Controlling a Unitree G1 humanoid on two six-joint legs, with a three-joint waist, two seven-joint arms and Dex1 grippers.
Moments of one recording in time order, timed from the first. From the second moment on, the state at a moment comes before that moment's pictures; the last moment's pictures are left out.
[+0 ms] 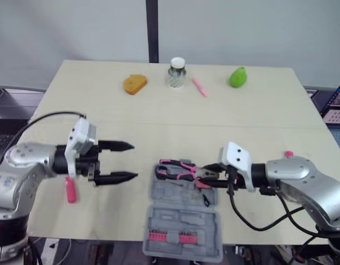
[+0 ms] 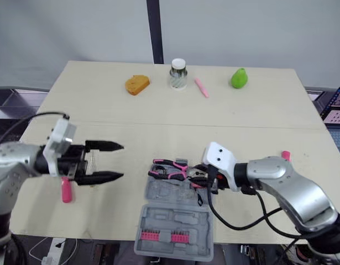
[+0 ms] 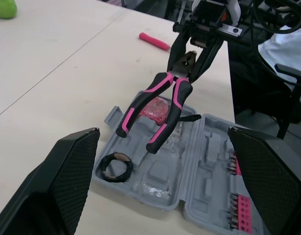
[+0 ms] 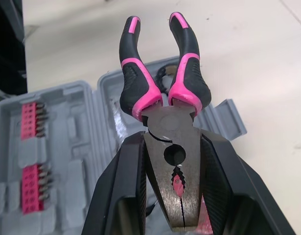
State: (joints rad) left arm -0.18 0.79 0.29 -0.43 -0.62 0.68 -1.19; right arm -0.31 -0.91 0.14 -0.63 0.52 0.84 0.89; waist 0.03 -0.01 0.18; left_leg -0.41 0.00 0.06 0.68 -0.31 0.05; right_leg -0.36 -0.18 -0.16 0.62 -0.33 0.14
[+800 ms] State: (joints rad) left arm 0.13 0.63 0.32 -0.22 -0.54 -0.02 -1.31; right arm -0.30 -0.92 0.22 -0.53 0.41 0.68 1.02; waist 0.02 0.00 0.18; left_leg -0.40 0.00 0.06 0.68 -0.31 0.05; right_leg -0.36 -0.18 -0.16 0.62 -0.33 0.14
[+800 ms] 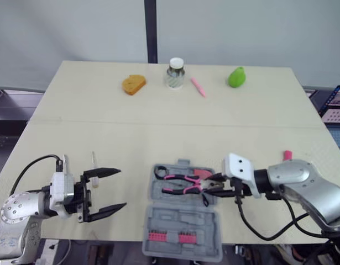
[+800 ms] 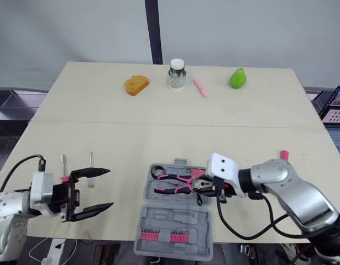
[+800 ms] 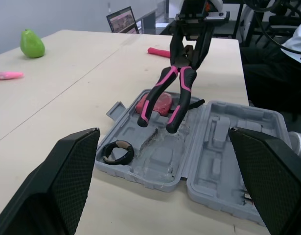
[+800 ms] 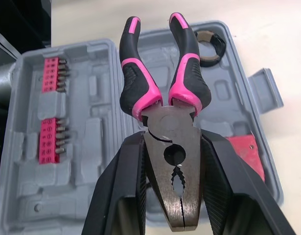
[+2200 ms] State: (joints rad) left arm 0.09 0.66 0.23 -0.19 -0.54 -0.04 -1.27; right arm -0.46 -0.74 0.47 -0.43 0.20 0.81 0.99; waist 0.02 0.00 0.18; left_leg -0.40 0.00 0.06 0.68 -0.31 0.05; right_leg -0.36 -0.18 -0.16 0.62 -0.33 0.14
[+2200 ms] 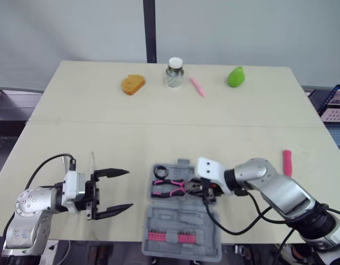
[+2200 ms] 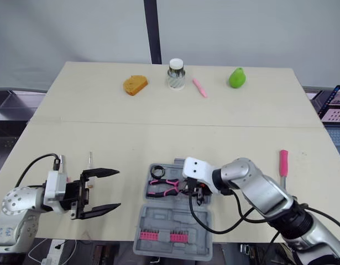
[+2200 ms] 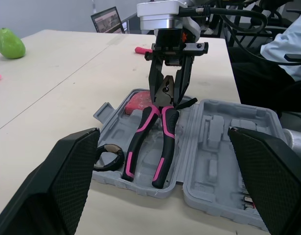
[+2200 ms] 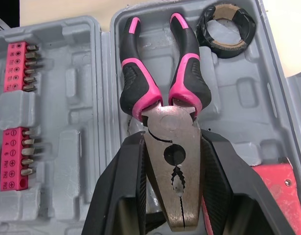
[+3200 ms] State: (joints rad) left arm 0.11 0.67 0.23 -0.22 -0.54 -0.01 -1.27; right arm -0.41 -0.72 0.46 -0.43 0.20 0.81 0.97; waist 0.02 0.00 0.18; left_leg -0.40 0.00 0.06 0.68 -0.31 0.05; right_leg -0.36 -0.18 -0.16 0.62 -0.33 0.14
